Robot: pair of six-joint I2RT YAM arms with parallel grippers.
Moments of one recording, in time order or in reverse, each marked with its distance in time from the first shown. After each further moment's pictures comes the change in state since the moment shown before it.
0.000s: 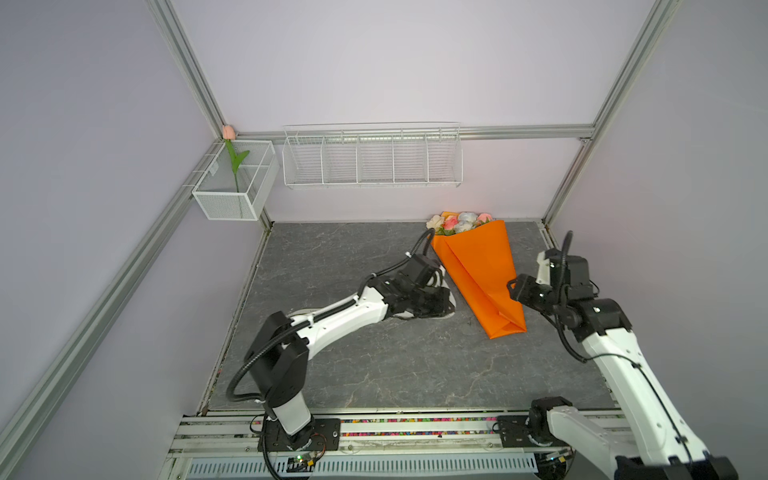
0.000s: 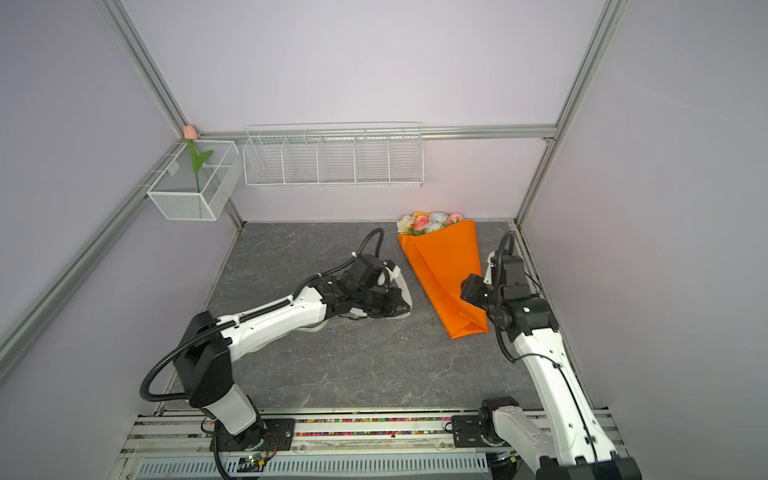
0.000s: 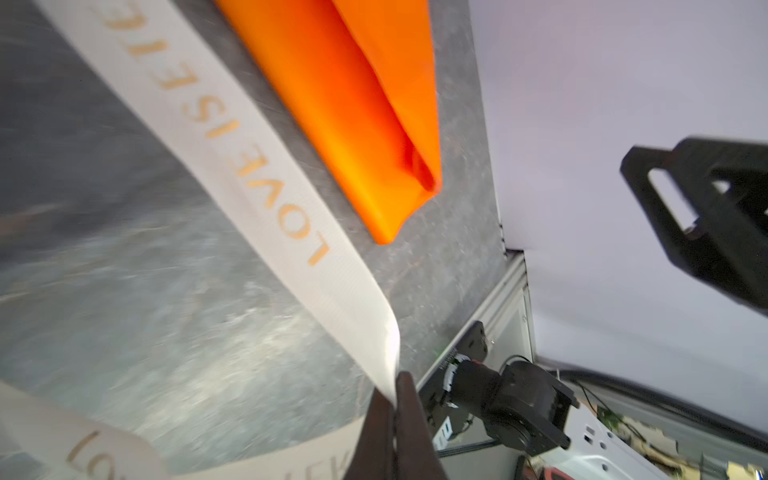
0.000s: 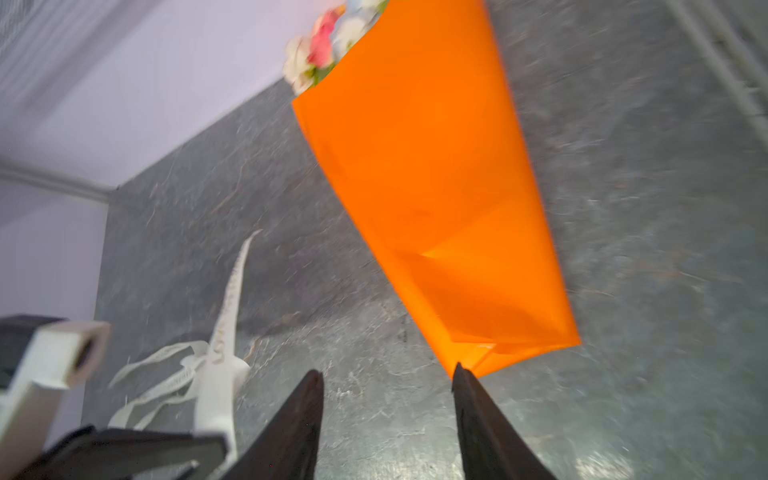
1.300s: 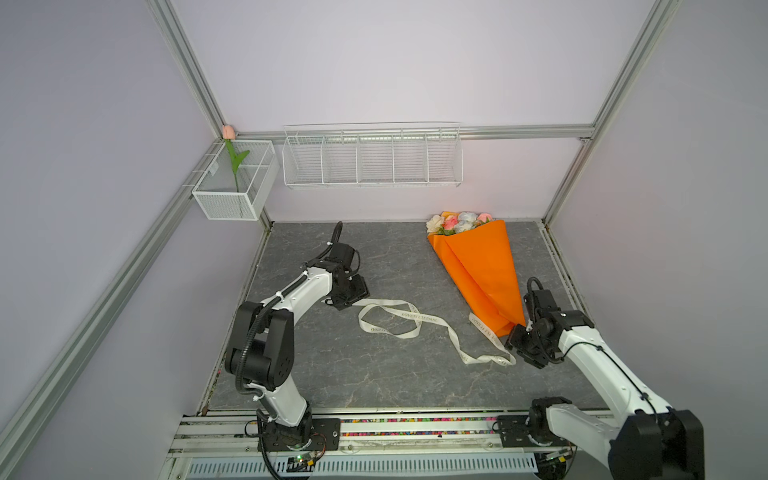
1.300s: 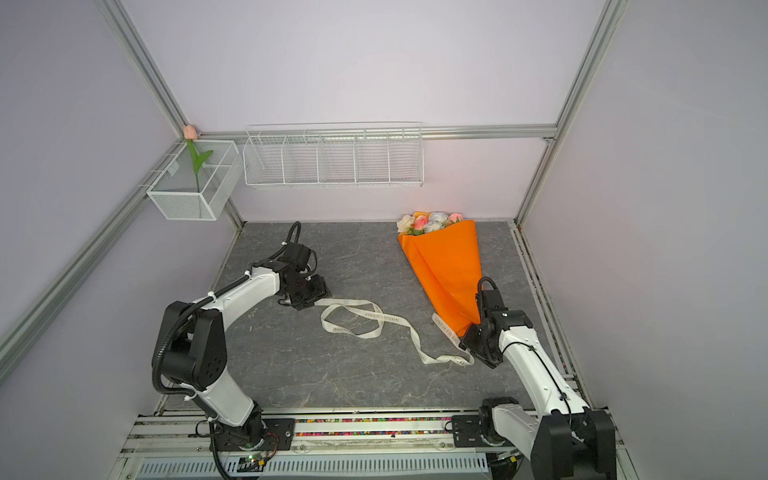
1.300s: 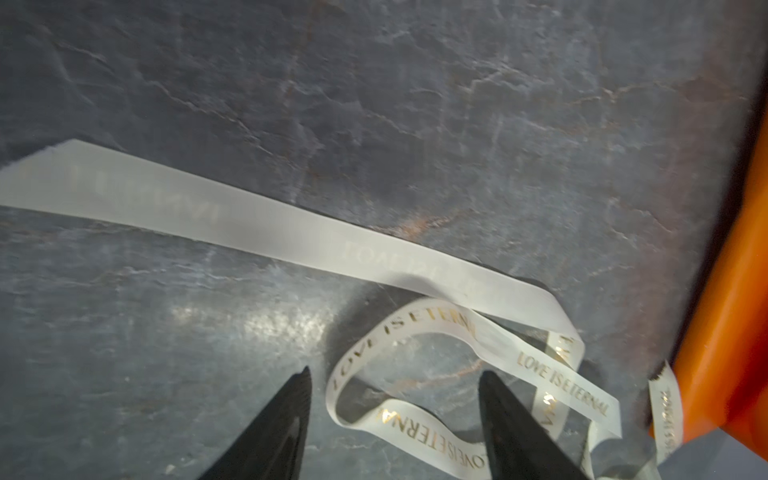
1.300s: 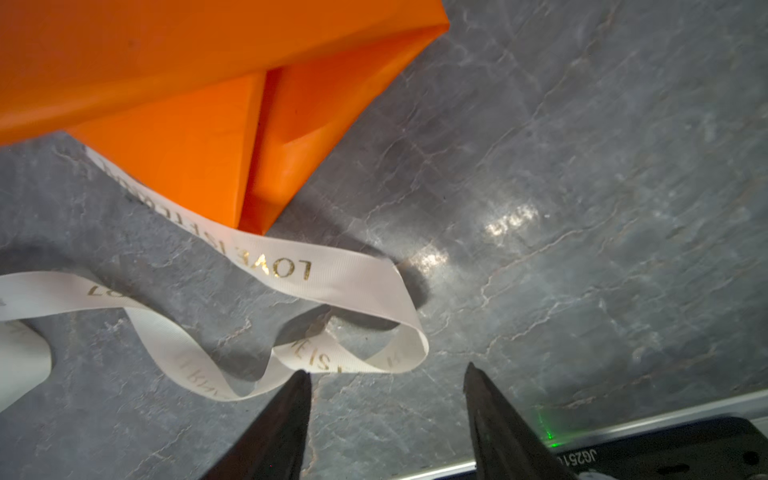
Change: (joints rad) left arm 0.662 -0.035 -0.214 -0.312 -0.244 0.156; right arm 0.049 0.183 -0.338 -0.142 0.028 0.160
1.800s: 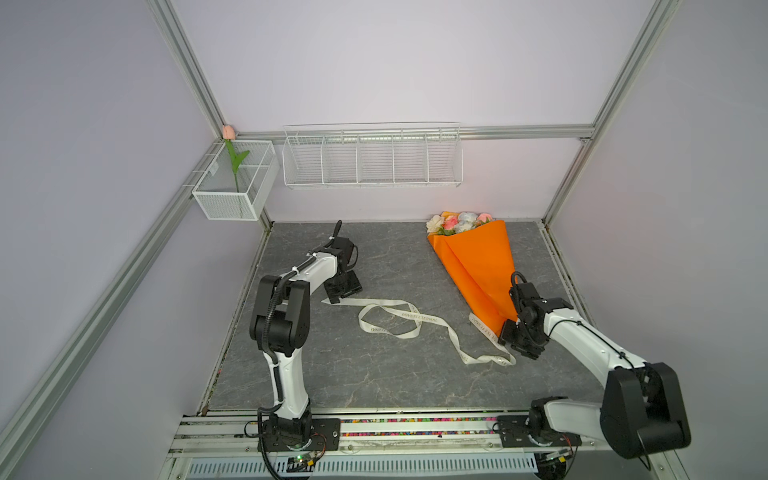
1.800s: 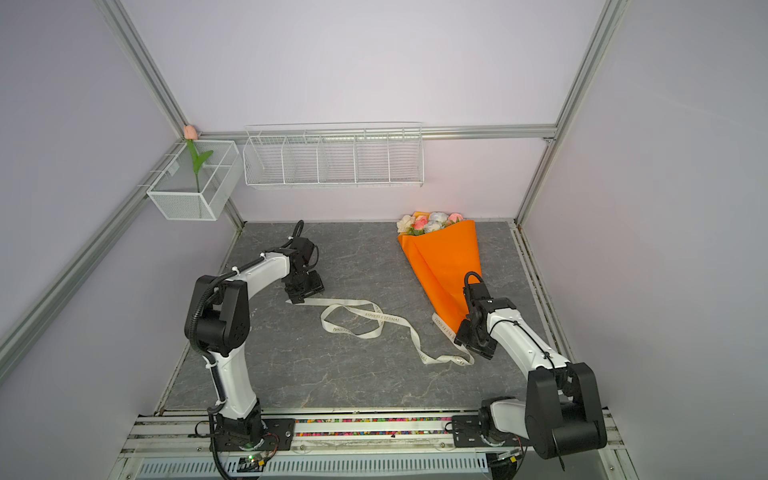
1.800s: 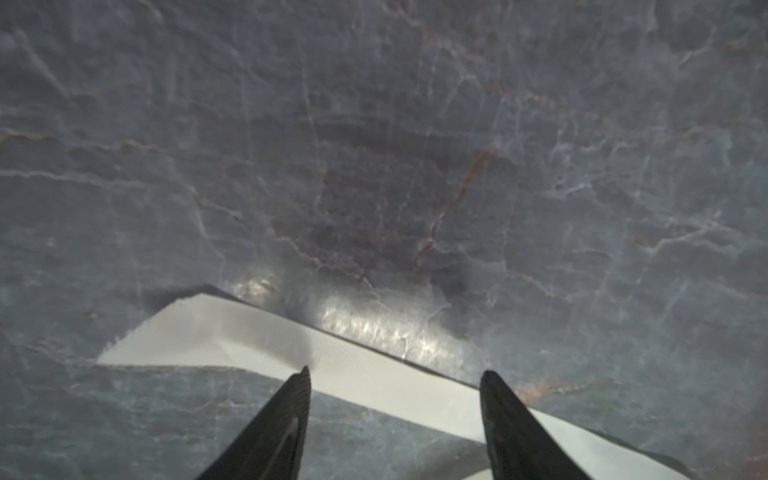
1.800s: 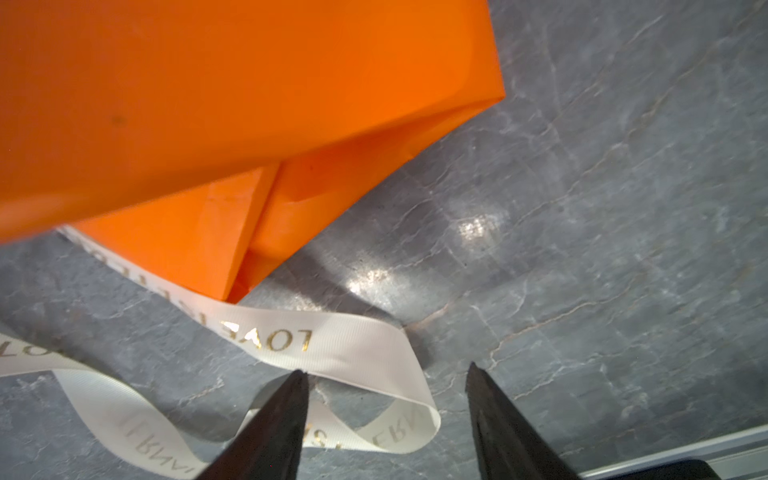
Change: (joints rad) left arm 0.039 0.268 0.238 -0.116 -0.160 0.003; right arm 0.057 0.185 0.048 0.068 0.072 -0.049
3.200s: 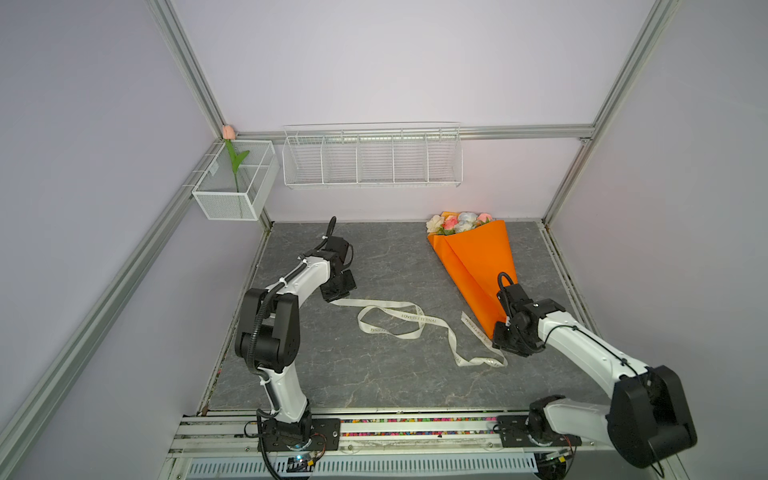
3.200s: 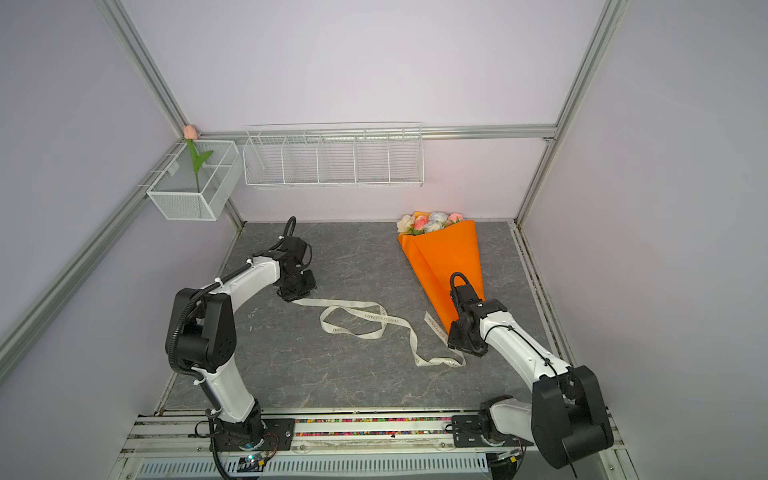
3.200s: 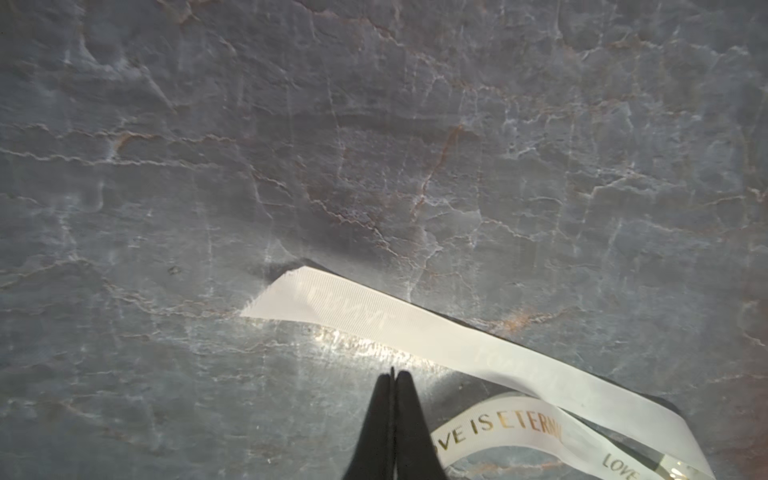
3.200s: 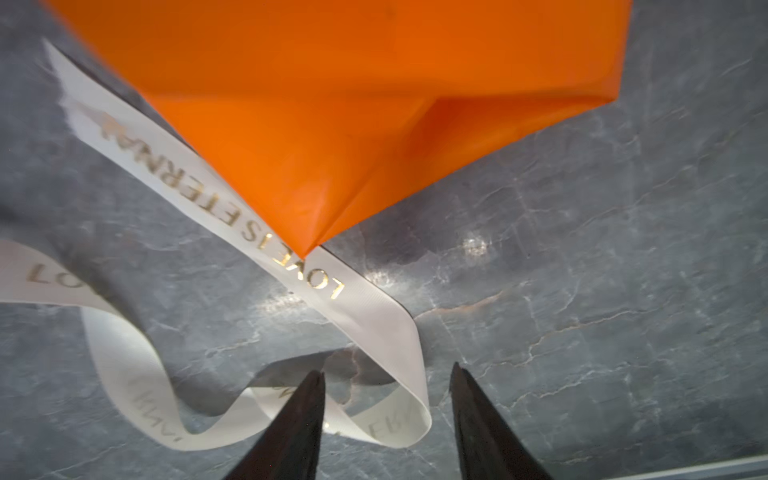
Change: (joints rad) left arm 0.007 -0.187 -0.121 0.024 0.002 0.069; right arm 0.142 -0.021 -0.006 -0.002 0.007 -0.031
